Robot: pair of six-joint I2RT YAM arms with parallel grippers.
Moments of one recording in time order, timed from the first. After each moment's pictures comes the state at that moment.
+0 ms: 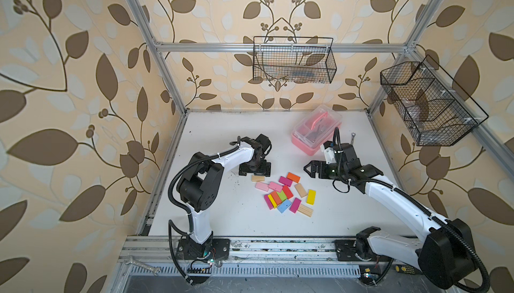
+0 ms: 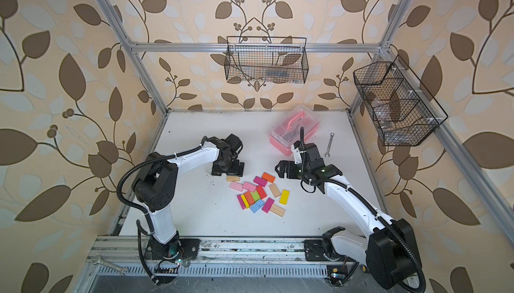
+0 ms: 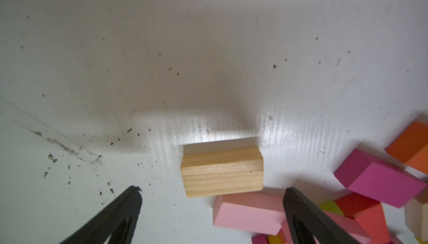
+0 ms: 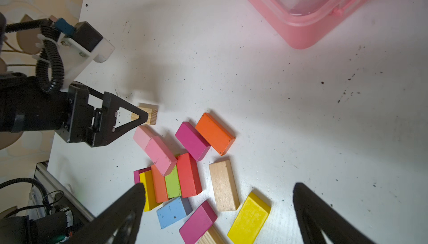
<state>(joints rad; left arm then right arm) -0.56 1.87 1.31 -0.90 0.01 -0.53 0.35 1.17 0.78 -0.46 -0.23 0.44</state>
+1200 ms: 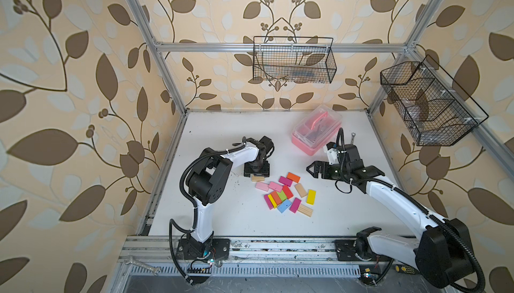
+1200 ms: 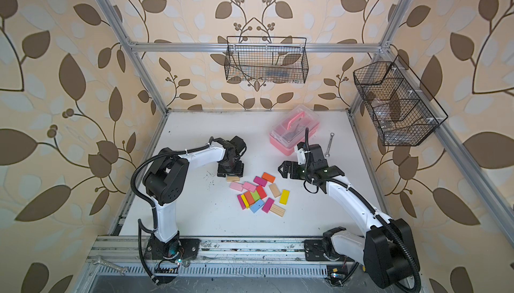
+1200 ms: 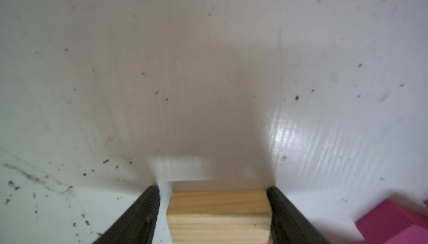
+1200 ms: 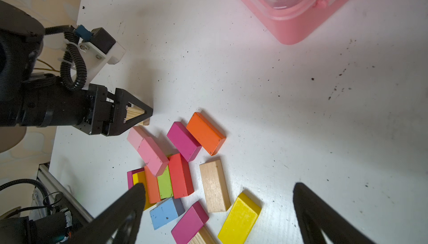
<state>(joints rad) -0.56 1.97 1.35 -0.87 -0.01 -0.59 0.29 1.17 0.73 -0.43 -0.28 0.41</state>
